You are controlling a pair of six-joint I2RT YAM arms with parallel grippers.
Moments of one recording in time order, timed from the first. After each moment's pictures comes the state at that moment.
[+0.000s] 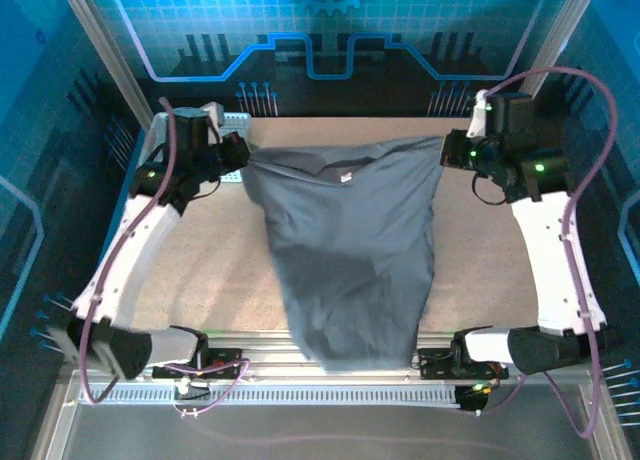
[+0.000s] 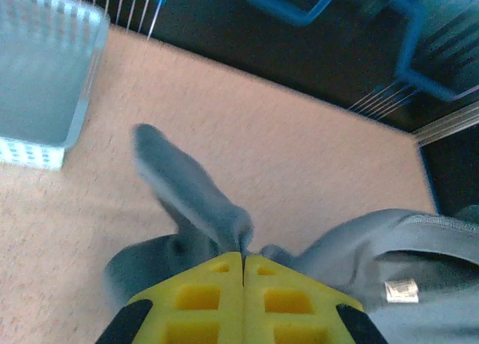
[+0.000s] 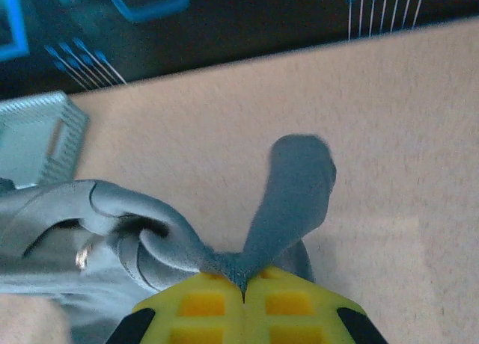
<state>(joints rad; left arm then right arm) -0.20 1.24 1.45 -0.69 0.11 -0.56 0.15 1.29 1.77 -1.08 -0.04 0.32</state>
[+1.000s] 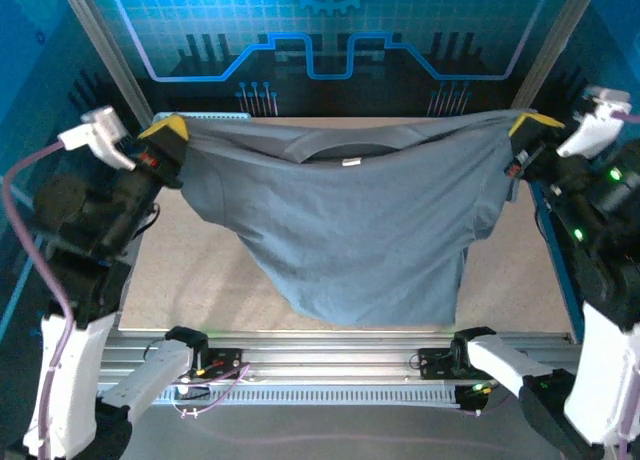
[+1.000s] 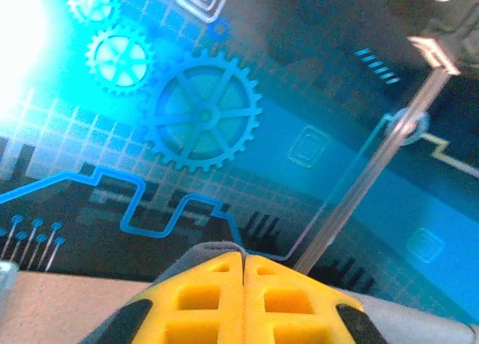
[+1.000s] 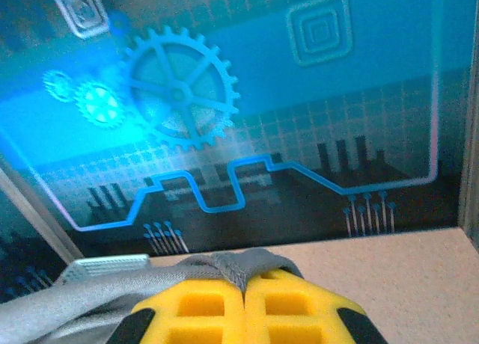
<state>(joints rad) -0.20 0.87 1.45 -0.43 0.09 -0.55 0.14 1.06 1.96 -1.00 0.04 0.29</state>
